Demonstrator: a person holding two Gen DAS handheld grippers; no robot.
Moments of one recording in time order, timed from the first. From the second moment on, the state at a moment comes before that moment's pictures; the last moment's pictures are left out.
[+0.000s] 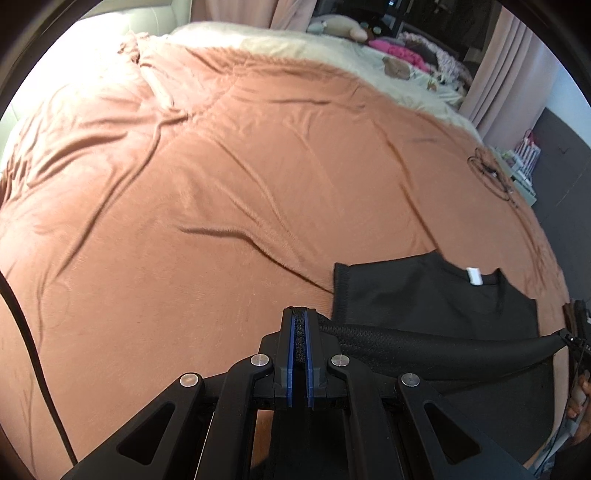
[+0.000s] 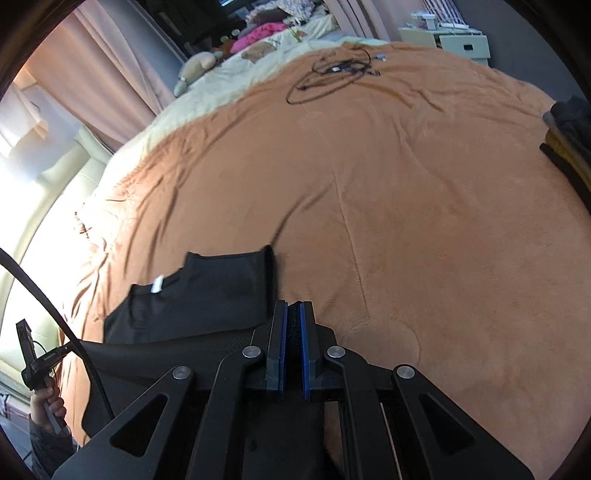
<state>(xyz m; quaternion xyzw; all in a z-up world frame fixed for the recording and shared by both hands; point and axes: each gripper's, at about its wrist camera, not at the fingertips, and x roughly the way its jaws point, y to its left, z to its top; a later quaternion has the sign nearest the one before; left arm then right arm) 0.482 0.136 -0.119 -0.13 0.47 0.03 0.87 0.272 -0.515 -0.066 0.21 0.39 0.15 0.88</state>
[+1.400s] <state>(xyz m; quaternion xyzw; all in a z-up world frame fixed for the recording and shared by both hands) 0.523 0.113 -0.161 0.04 0.56 0.04 0.83 0.312 -0.447 -0.084 -0.01 0.48 0.10 0.87</state>
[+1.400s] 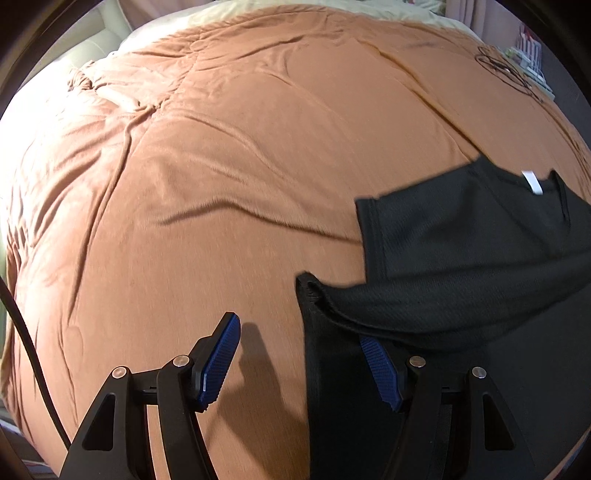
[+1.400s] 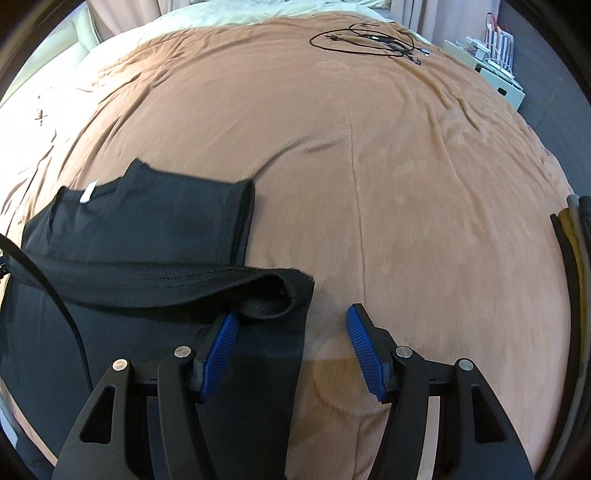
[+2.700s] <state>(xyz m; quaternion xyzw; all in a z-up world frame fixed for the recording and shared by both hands) 0.577 0.127 -0.122 -0.06 0.48 0.00 0.87 0.342 -0.458 -0.068 0.04 0.41 0.13 0.90</state>
